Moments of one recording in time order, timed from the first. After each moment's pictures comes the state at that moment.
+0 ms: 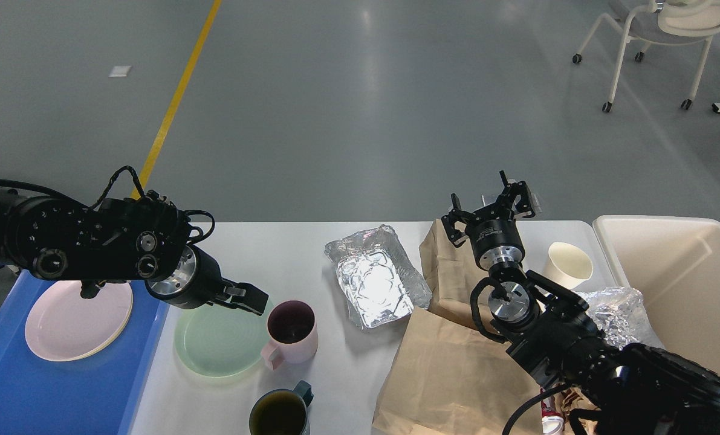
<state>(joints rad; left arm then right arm) -1.63 0.48 0.82 -1.43 0.56 -0.31 0.16 0.77 0.11 0.53 0.25 0.41 0.37 0.52</state>
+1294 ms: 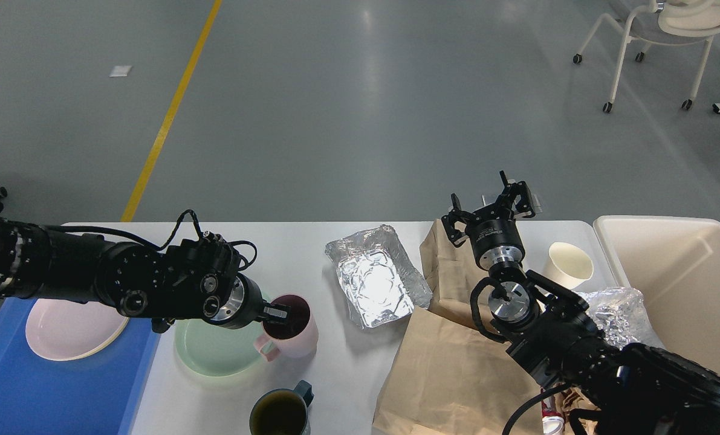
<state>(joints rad) -1.47 0.32 0.71 -1.31 0.56 -0.19 0.31 0.77 0.11 0.53 0.25 0.41 0.37 0.52</state>
